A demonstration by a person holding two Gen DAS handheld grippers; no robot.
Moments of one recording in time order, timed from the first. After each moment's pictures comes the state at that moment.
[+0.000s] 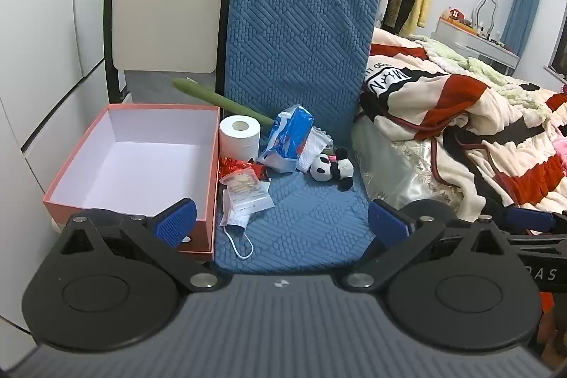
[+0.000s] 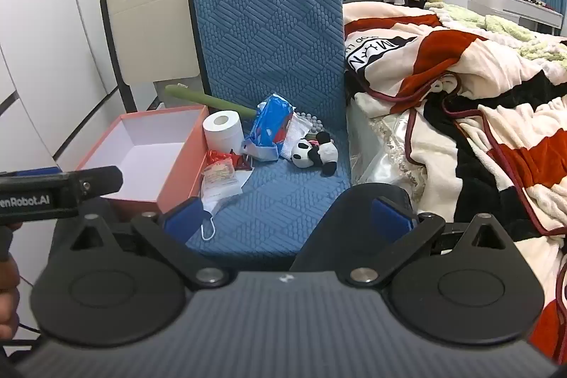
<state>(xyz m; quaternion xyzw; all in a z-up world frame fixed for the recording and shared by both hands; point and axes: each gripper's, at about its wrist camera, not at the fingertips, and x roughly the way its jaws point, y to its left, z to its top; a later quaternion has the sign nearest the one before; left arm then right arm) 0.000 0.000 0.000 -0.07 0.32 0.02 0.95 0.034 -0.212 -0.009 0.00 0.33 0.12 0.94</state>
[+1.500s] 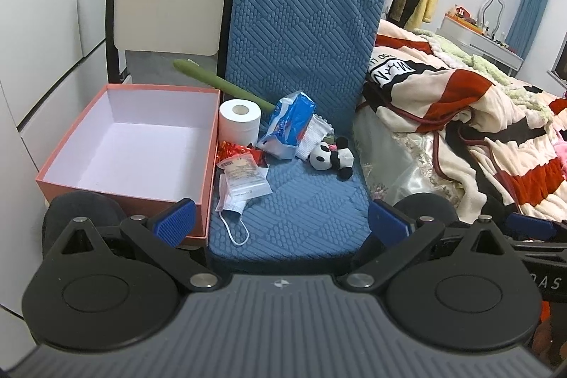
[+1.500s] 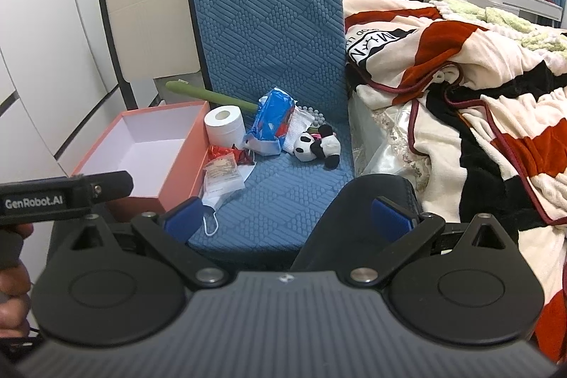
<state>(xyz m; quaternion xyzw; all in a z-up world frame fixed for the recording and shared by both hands) 0.006 0.003 -0.013 -0.09 0.34 0.02 0.94 0.032 -0.212 -0.015 0.01 0.34 0.12 0.93</state>
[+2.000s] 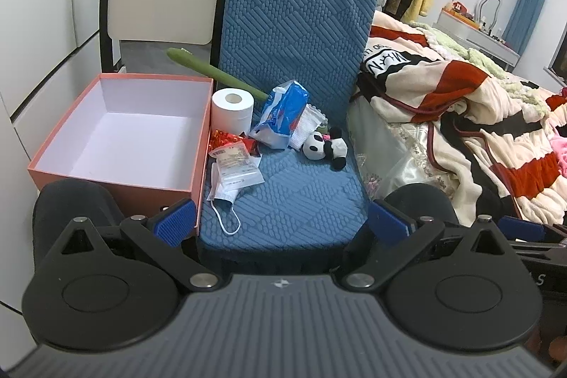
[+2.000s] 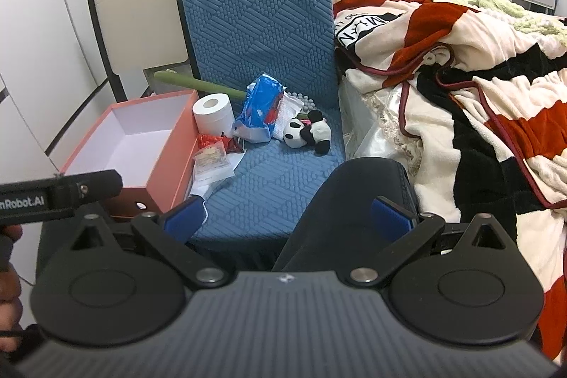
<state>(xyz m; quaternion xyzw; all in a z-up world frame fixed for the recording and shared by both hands) 0.006 -0.002 -0.024 -0.10 0.35 0.01 0.93 0.035 -0.221 -0.031 0.02 0.36 0.11 0.93</state>
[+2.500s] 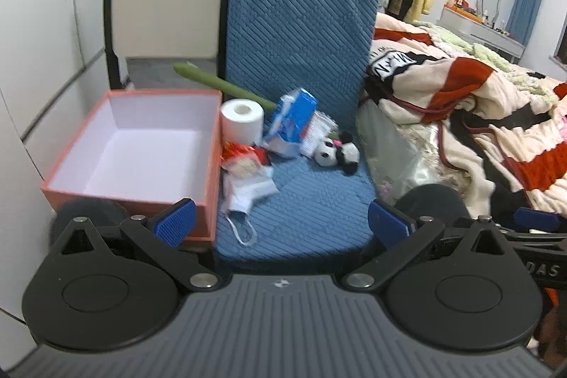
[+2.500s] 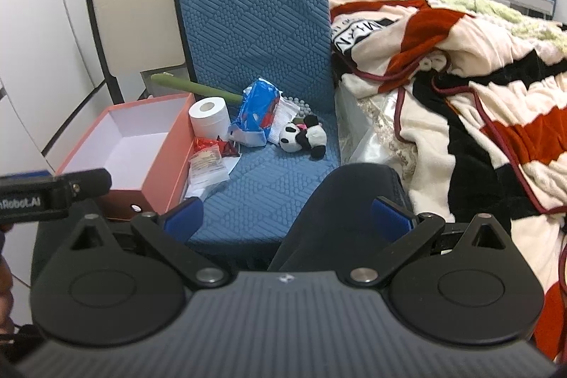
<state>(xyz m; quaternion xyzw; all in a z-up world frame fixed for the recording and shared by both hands) 0.005 -0.005 -0.019 -0.06 0.33 0.03 0.94 0.034 -0.222 -0.030 0.01 0.35 0.11 0.93</state>
